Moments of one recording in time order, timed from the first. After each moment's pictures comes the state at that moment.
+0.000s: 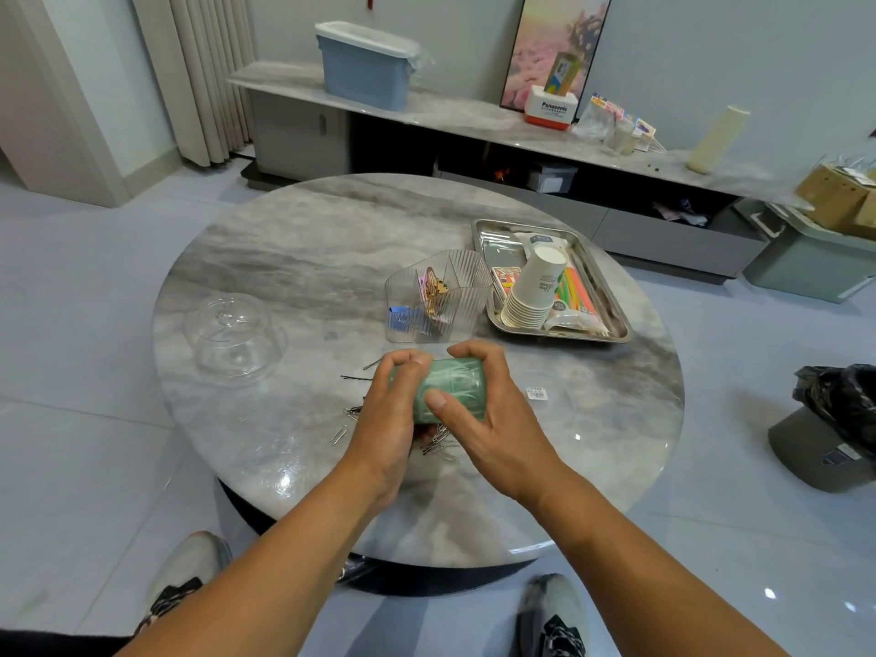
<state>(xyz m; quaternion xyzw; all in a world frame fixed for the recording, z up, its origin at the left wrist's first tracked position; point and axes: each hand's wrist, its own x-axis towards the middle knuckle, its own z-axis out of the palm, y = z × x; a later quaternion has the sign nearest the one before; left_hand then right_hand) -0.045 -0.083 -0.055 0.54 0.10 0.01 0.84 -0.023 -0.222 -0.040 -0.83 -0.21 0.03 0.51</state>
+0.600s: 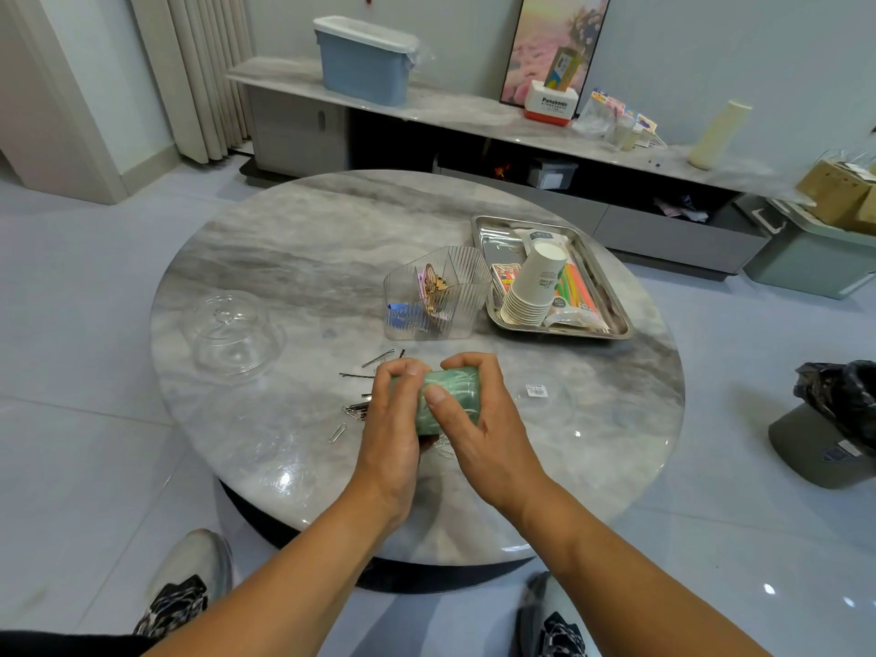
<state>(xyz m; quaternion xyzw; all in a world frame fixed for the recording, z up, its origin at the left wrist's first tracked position) -0.053 -0.095 -0.069 0.52 0.10 0.06 0.84 -0.035 -0.208 -0.048 -0.79 -0.16 0.04 0.59</state>
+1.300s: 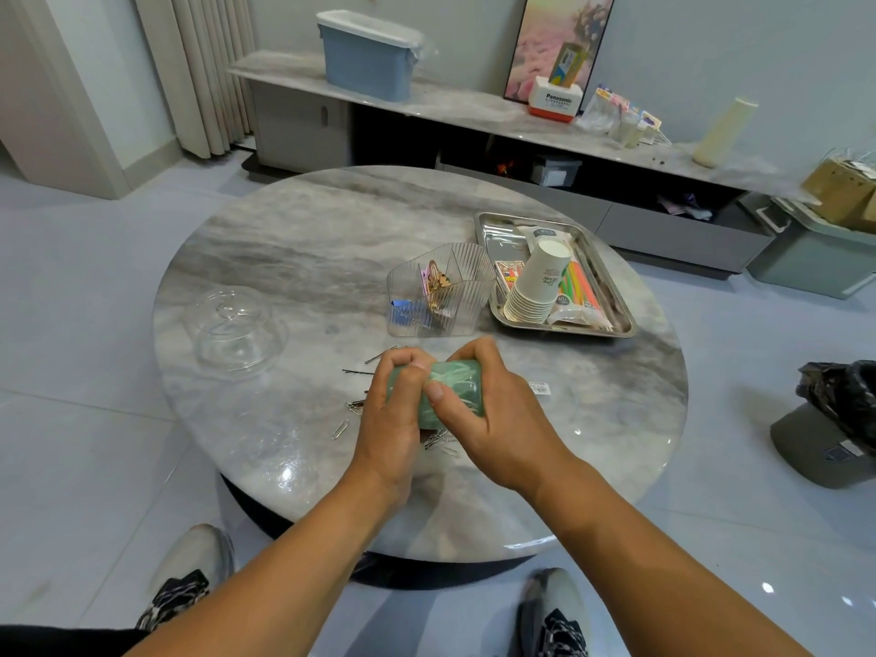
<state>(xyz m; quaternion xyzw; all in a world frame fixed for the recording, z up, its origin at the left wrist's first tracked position) -0.050 -0.090 -0.060 0.52 0.09 0.08 0.85 -0.023 -0.218 -0.027 -0.88 -0.22 0.01 0.42</state>
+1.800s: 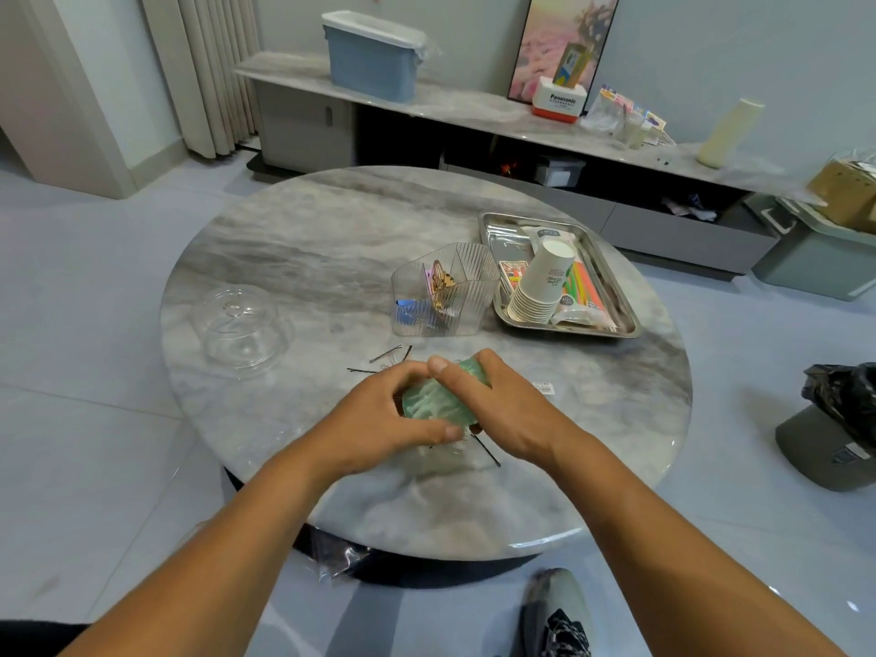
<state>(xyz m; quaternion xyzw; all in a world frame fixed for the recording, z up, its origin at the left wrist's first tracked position) -0.033 -0.033 -0.081 0.76 -0.08 -0.07 0.64 0.000 -0.219 -0.029 -0.89 -0.07 0.17 0.42</state>
